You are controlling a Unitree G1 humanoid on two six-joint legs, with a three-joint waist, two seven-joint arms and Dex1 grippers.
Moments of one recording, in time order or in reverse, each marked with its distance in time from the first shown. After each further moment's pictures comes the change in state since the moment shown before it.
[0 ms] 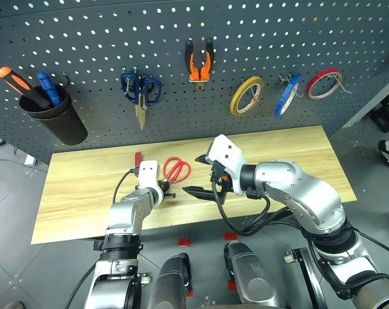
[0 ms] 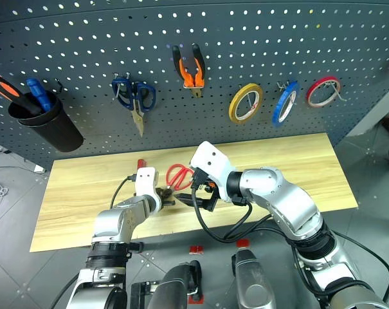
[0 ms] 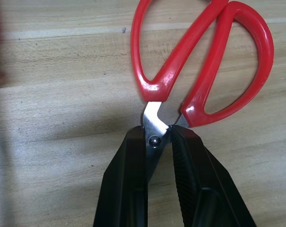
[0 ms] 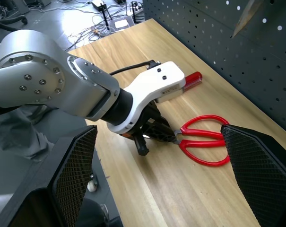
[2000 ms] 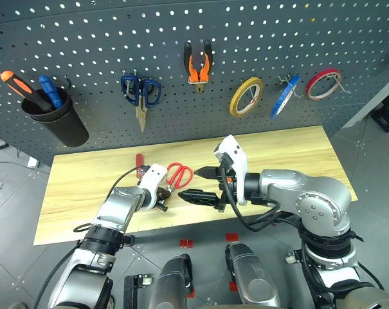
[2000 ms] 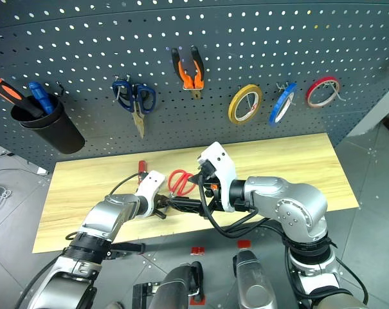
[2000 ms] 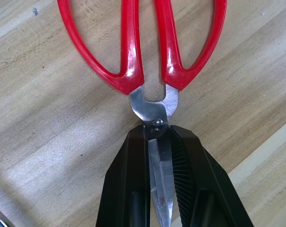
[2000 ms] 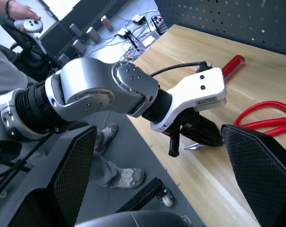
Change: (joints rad) left arm -0.040 0.263 -0.268 0.088 0.114 -0.074 -0.424; right arm 0.061 0.159 -0.251 -0.054 0.341 0.360 -0.156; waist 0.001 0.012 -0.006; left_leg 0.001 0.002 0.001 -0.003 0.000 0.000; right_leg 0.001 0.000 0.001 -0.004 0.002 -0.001
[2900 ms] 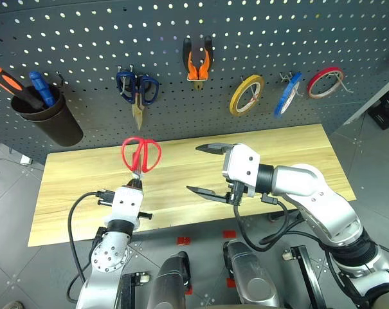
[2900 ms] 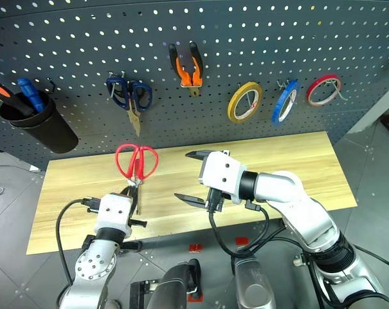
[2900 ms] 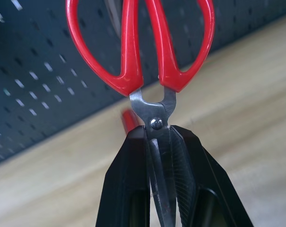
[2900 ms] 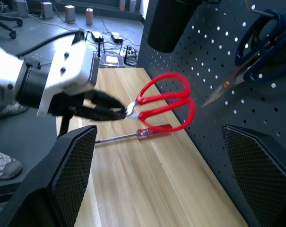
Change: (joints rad) left arm 0.637 -0.177 0.191 -0.665 0.249 -0.665 0.530; right arm 0.058 -0.301 0.259 -0.011 -0.464 -0.886 0.244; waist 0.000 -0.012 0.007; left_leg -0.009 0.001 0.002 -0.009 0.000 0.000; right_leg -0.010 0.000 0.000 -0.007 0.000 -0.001
